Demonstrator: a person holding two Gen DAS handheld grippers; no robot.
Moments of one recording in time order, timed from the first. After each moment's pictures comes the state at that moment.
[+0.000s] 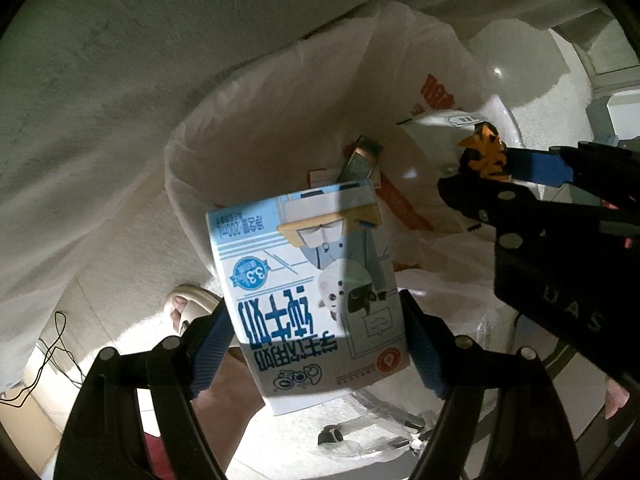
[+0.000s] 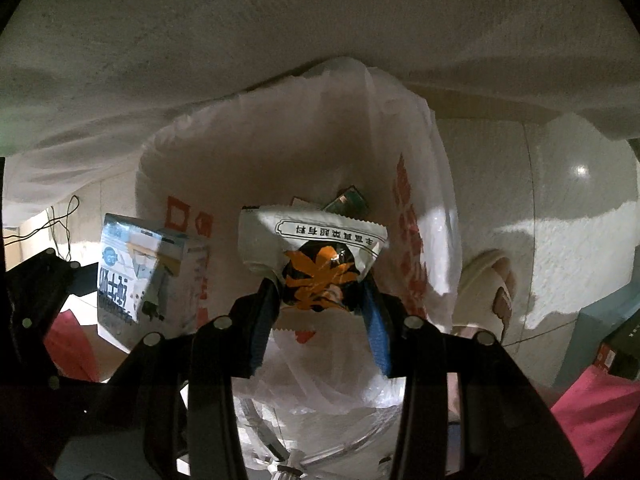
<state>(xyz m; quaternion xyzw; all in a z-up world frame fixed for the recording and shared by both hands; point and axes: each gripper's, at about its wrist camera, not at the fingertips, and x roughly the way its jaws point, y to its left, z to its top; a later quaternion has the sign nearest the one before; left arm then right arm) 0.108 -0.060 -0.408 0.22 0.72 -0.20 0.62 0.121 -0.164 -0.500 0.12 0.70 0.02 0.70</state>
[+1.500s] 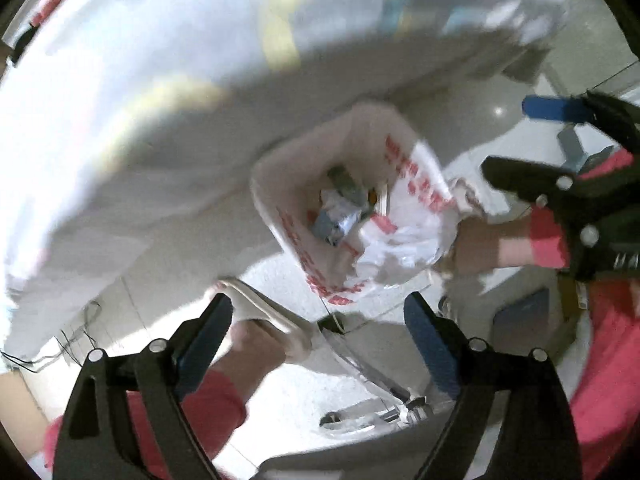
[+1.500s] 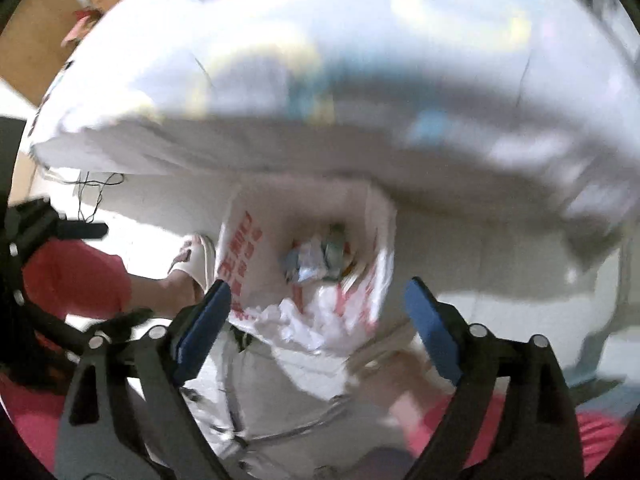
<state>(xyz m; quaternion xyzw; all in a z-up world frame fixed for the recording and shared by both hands) 0.070 -0.031 -0.252 0.21 0.65 -0.20 0.70 0.070 -0.178 -0.306 0.00 0.58 0.11 0.80</state>
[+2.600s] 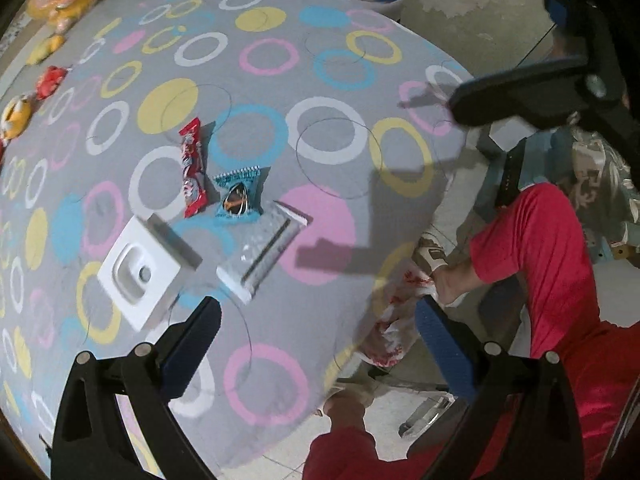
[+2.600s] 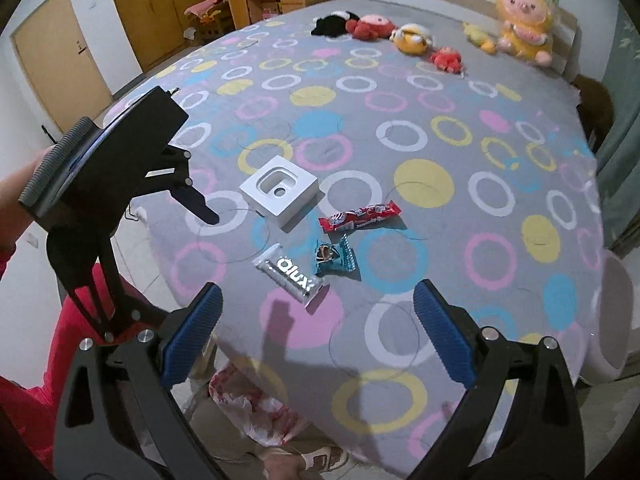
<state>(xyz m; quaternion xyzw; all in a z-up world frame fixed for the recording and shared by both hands) 0.271 -0.042 -0.090 0.26 0.56 -0.41 0.67 0.270 -0.158 -0.079 -0.12 0.47 0.29 0.82</state>
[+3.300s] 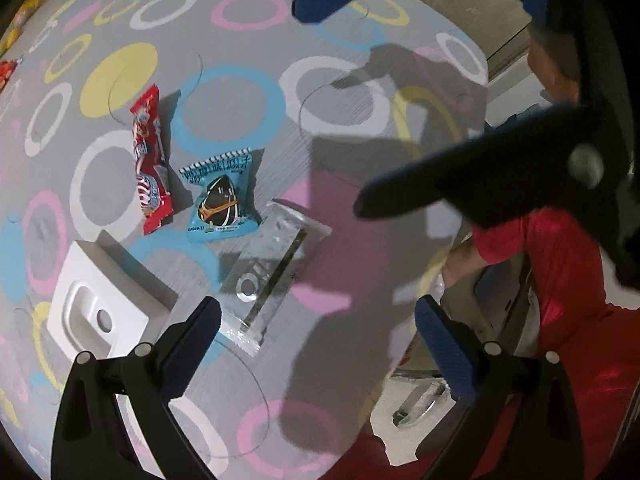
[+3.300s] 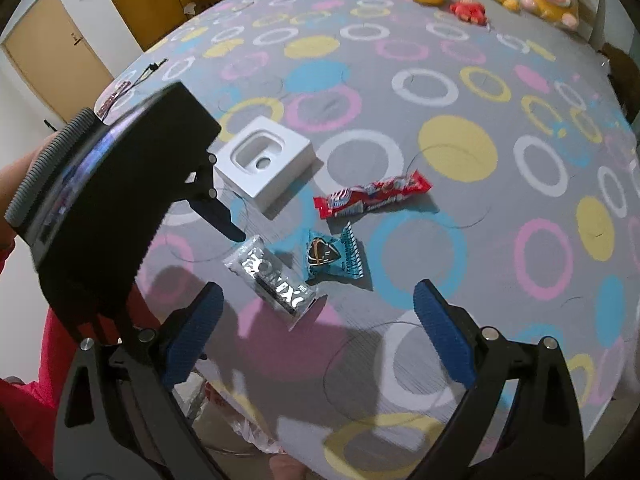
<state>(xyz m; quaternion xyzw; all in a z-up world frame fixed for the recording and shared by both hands) 0.312 -0.057 -0.168 0.27 0.59 -0.45 0.61 0.335 -0.133 -0.172 -0.11 0.53 0.31 0.78</state>
